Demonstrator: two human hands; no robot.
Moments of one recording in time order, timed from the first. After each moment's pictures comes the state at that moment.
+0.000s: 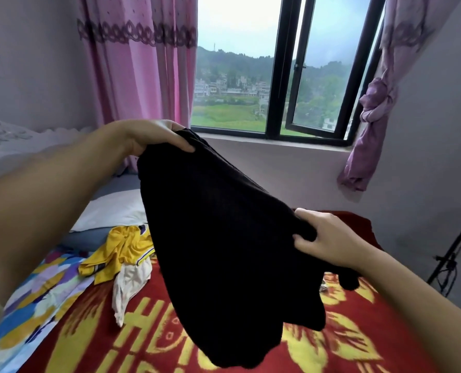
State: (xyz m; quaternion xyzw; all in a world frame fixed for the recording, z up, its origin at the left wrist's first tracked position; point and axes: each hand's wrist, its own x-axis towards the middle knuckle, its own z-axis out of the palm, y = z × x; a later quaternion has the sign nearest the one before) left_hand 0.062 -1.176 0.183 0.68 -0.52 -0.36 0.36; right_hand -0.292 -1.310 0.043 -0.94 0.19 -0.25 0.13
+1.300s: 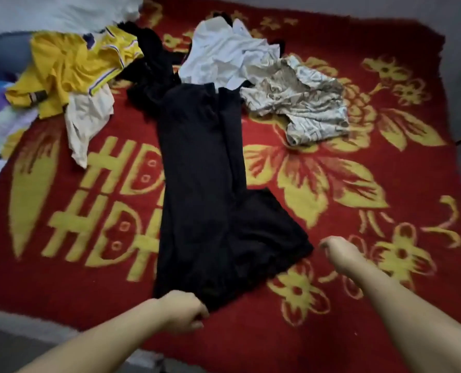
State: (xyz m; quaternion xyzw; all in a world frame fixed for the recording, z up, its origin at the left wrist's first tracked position) left_hand -0.157 -1.082 -0.409 0.55 -0.64 -0.49 -0.22; right_hand -0.415 -1.367 -0.413 -0.82 0.45 0.30 0.17
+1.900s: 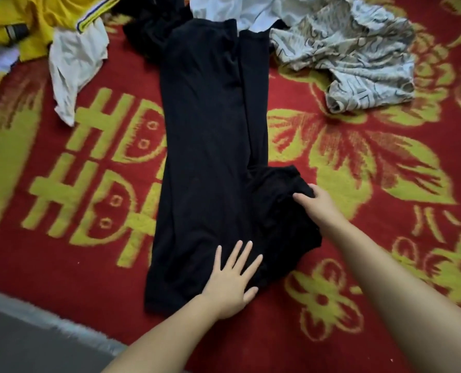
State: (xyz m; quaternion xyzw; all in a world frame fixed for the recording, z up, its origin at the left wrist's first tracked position) left_hand -0.228 -1.129 -0.532 0.72 -0.60 -0.33 -0.07; right_hand -0.290 -1.374 -0.477 -0.63 0.55 0.00 0.54
